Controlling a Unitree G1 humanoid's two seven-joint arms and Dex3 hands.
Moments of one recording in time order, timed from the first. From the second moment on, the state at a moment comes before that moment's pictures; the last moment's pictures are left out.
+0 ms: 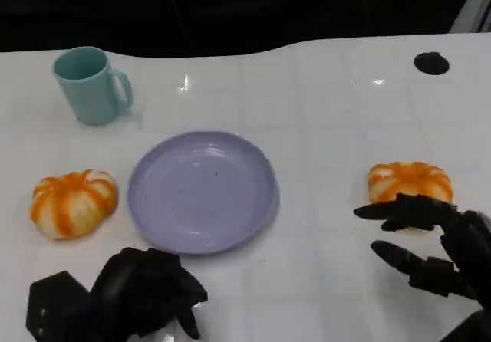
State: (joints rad) left arm -0.02 0.00 0.03 0.50 -0.21 -0.38 -0.47; right arm 0.00 -0.23 0.03 0.23 -0.49 -0.66 -0.13
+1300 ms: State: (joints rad) left arm -0.01 0.00 0.02 0.49 -0.21 -0.38 -0.47; right arm -0.26 -0.36 0.29 0.29 -0.97 -0.03 -0.15
